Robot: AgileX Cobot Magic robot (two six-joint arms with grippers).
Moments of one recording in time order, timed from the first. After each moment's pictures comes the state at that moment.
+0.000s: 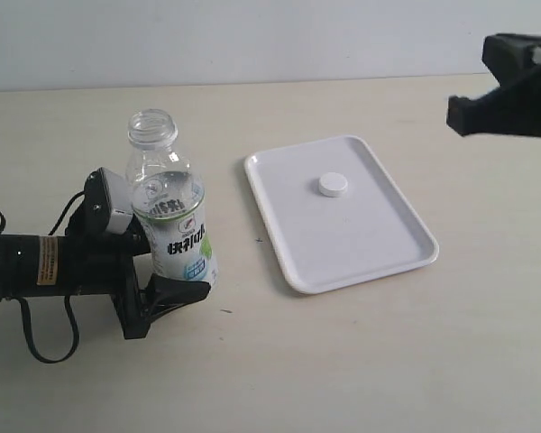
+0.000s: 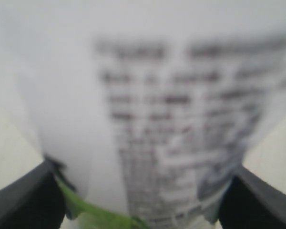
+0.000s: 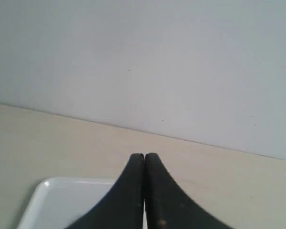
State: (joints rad) left arm -0.20 2.10 -0.61 1.14 -1.03 -0.23; right arm 0.30 1.05 -0.42 0.46 -0.41 -0.47
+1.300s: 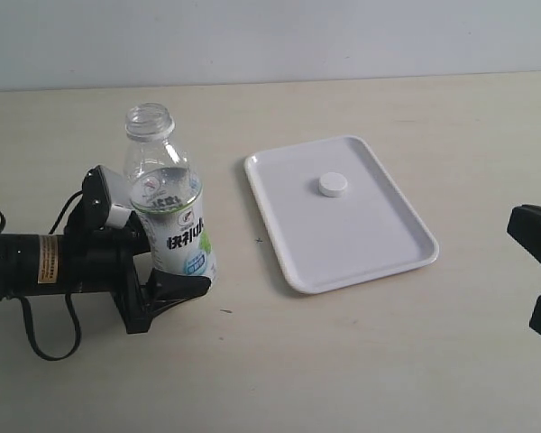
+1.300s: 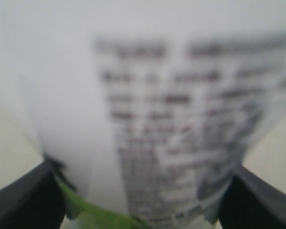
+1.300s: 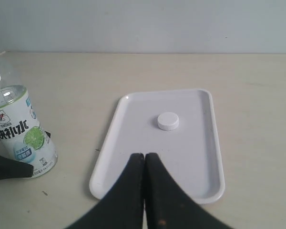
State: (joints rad) left arm -0.20 2.10 -0.61 1.11 -1.03 -0.27; right arm 0.34 0.53 -0.13 0.42 0.02 -0.23
